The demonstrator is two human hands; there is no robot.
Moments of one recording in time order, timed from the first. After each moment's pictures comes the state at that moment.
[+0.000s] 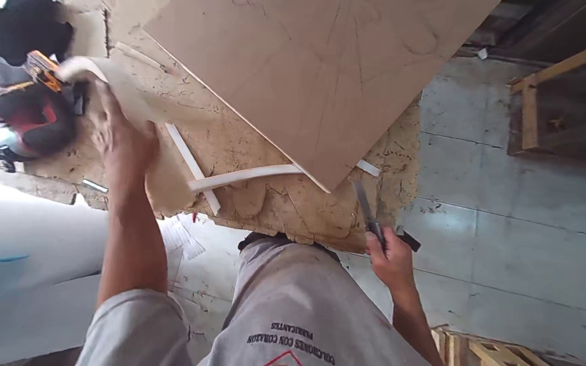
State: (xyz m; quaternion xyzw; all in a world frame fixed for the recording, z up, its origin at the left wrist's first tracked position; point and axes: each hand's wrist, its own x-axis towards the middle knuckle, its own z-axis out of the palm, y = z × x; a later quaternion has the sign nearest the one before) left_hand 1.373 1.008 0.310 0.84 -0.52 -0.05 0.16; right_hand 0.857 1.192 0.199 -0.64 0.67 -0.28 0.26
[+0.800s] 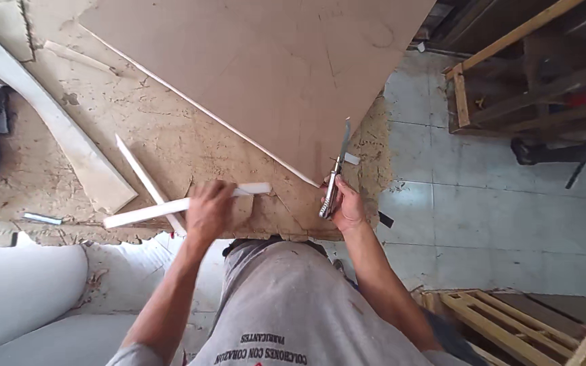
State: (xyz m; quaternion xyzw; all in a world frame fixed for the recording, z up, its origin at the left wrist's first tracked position) left_hand 1.279 1.087 0.193 0.56 -0.79 -0.12 0.21; right_hand 0.944 1.092 0.200 -0.16 0.58 -0.51 0.61
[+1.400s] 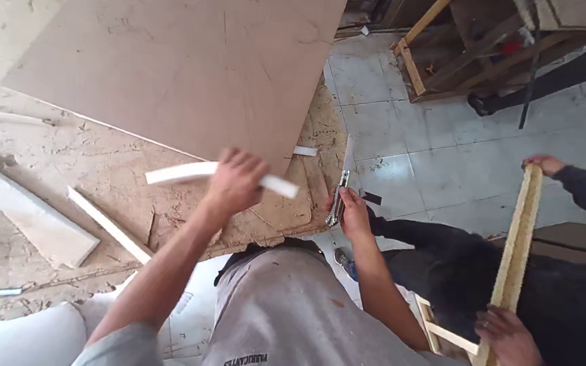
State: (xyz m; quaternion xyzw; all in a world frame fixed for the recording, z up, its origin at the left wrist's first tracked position) left_hand 1.127 1.007 0.264 0.30 -0.94 -0.07 0.17; right_hand 0.856 1.168 0.188 -0.19 0.66 -0.55 0.47
